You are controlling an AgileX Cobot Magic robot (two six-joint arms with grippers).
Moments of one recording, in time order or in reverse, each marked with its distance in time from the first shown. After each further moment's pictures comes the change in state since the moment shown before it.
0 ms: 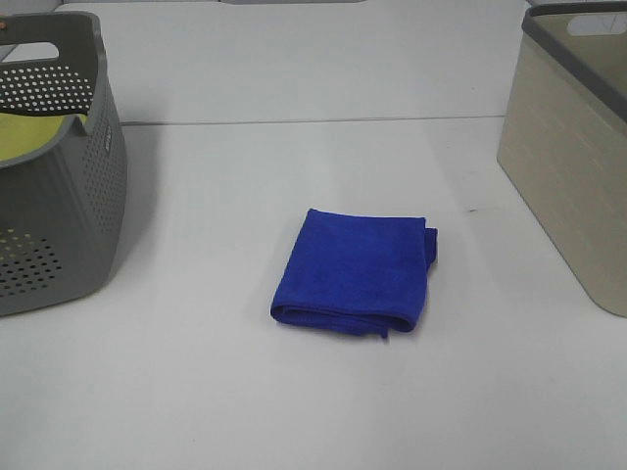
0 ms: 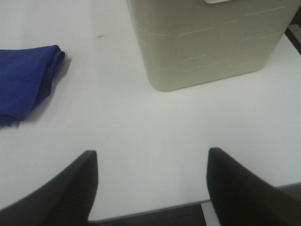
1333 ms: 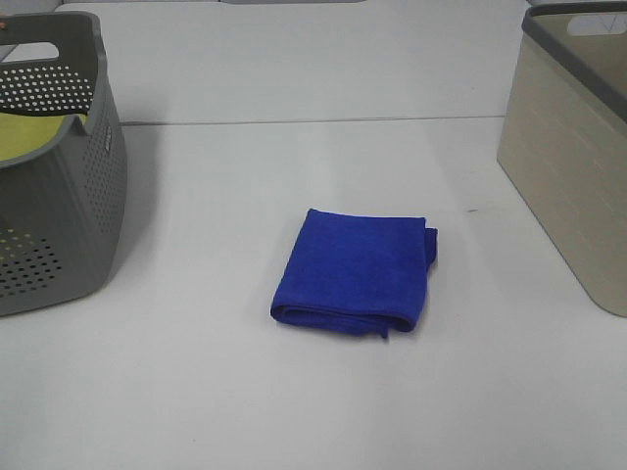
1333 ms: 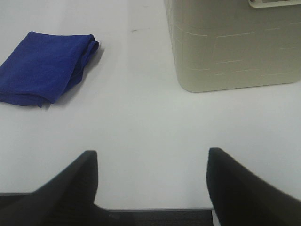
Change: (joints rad) left arm 0.000 0.000 0.000 0.000 0.000 0.000; right arm 0.154 0.000 0.000 0.000 0.000 0.001
